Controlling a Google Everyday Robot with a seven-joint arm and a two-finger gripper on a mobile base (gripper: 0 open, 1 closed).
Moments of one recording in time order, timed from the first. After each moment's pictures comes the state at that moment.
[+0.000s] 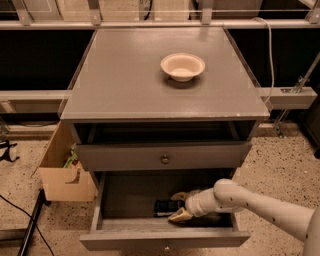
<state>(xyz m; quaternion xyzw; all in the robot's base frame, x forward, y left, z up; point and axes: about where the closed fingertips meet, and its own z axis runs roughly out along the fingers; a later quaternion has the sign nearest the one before) 0.520 -0.064 0.353 -0.61 0.68 0.25 0.32</state>
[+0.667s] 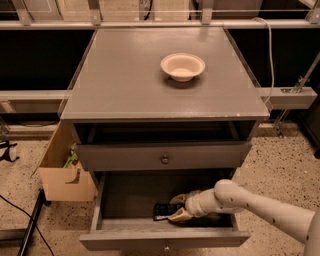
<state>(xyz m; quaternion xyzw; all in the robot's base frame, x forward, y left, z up) 0.519 -0.061 0.352 -0.61 0.68 0.25 0.33</state>
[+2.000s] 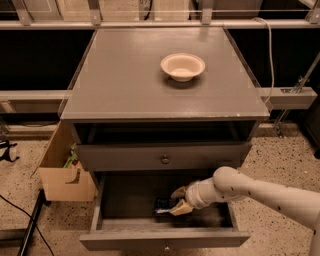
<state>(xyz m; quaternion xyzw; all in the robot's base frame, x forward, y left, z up) 0.520 -0.064 0.411 -0.61 0.70 0.23 0.29</state>
